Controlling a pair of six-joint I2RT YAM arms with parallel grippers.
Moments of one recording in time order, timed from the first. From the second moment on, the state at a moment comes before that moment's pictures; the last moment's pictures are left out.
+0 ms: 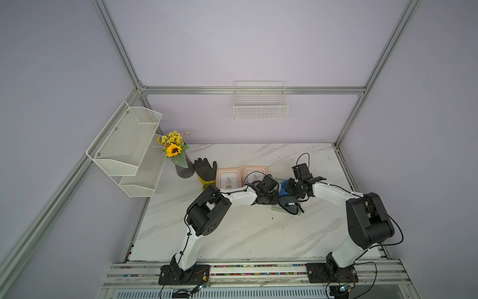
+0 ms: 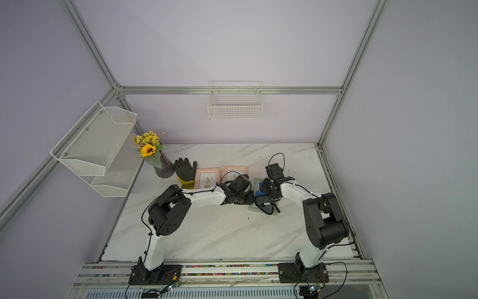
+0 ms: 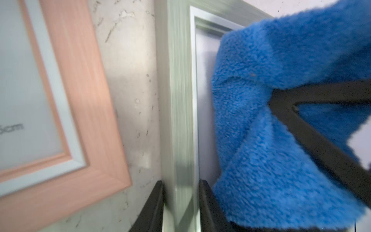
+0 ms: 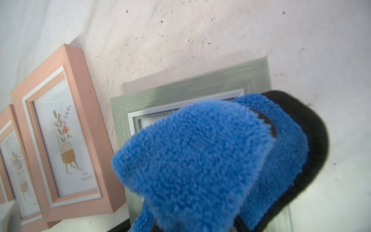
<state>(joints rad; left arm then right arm) -0.84 2.11 1.43 -0.26 0.10 -0.75 0.28 1.62 0.97 -0.37 -0.01 0.74</state>
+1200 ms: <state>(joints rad) -0.76 1.52 0.92 0.28 0.32 -0.62 0.27 1.06 0.67 0.00 -0.46 0.62</state>
